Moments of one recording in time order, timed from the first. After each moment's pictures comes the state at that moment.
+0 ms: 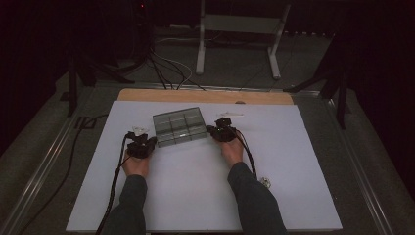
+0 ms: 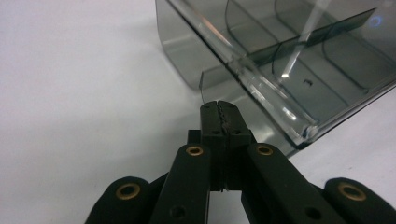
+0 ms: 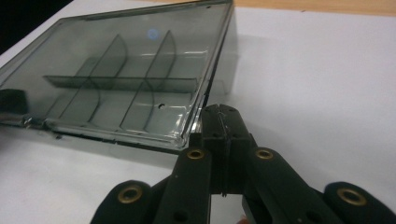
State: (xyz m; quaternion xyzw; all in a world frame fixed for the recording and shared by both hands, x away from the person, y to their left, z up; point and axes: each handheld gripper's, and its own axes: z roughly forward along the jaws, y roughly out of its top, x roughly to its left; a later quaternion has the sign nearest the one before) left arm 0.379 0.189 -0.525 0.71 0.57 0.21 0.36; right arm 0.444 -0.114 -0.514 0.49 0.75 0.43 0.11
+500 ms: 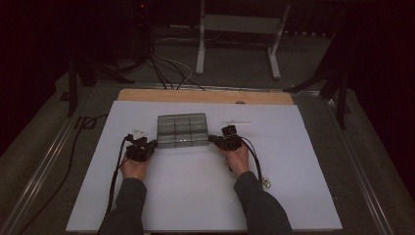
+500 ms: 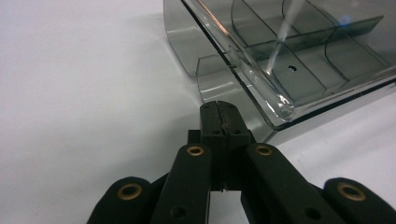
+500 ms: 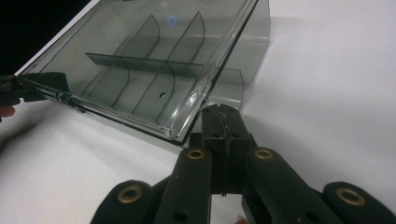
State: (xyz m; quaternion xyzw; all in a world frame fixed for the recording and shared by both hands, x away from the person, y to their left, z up) left arm 0.368 0.189 -0.524 0.73 0.54 0.20 0.37; right arm 0.415 -0.132 -0.519 0.49 0.74 0.45 0.05
